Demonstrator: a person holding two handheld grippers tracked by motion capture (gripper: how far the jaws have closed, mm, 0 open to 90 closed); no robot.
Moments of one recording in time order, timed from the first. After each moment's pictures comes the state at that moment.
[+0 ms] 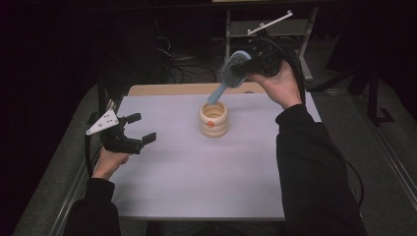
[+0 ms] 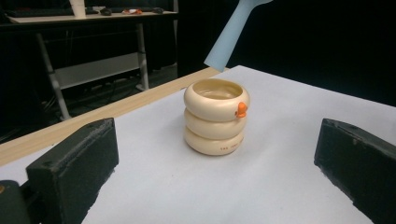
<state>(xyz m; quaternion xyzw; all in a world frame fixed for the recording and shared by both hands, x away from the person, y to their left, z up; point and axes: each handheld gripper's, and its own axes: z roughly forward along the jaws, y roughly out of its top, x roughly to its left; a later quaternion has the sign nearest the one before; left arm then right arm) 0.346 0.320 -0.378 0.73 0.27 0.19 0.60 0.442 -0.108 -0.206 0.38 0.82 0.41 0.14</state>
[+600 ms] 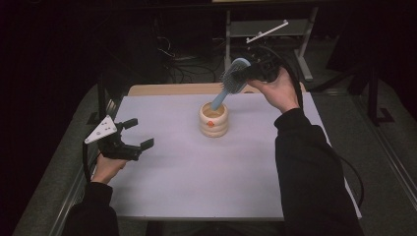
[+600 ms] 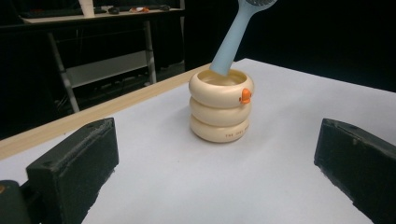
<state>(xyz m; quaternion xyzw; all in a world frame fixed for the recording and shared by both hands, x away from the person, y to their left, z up) 0.332 0.327 -0.390 0.73 0.27 0.21 0.59 0.452 -0.109 -0.230 0.39 0.82 0.40 0.13</state>
